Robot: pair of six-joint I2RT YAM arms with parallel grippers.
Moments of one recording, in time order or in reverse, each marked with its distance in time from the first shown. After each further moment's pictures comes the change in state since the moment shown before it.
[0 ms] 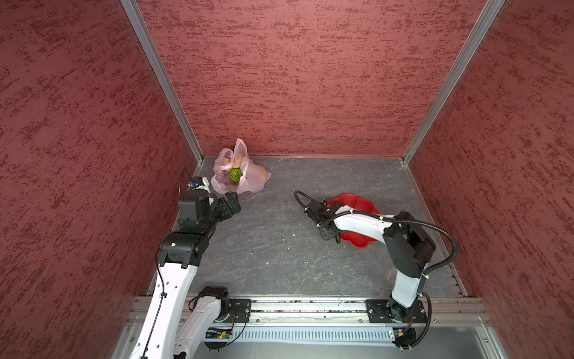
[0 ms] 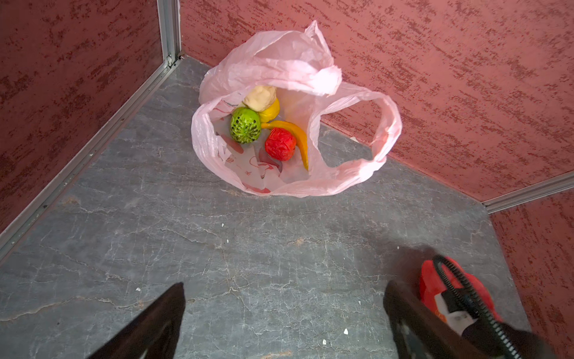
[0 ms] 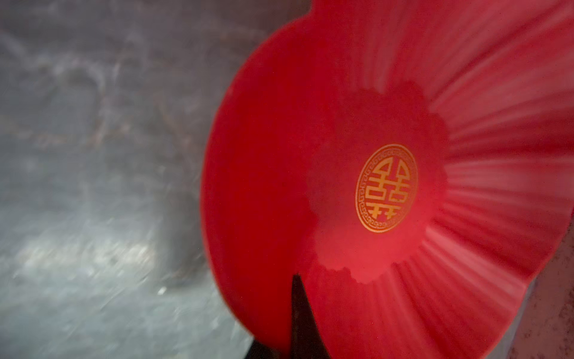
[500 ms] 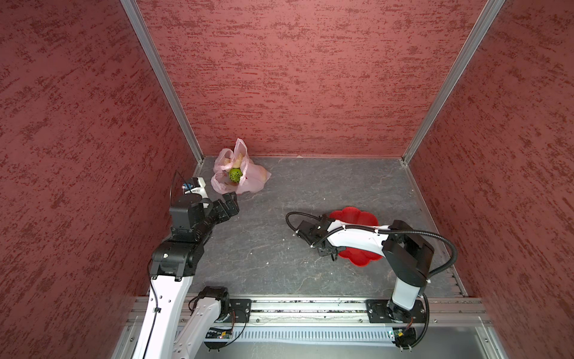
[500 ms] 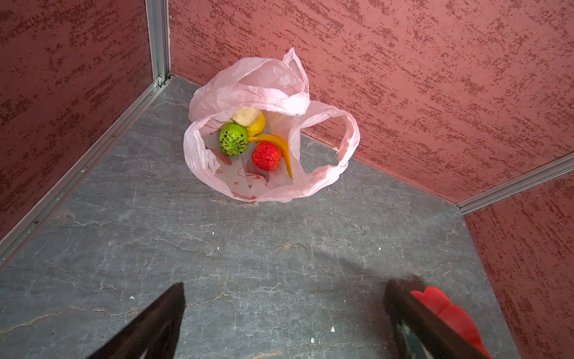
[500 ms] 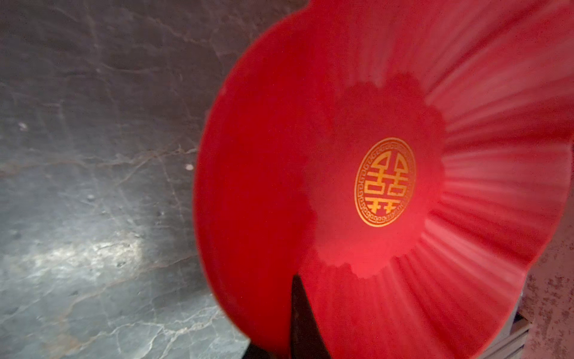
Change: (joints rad) left arm 0.000 -0.058 0.024 -0.027 0.025 0.008; right arm 0.153 -0.027 -0.063 -0.103 0.002 0.282
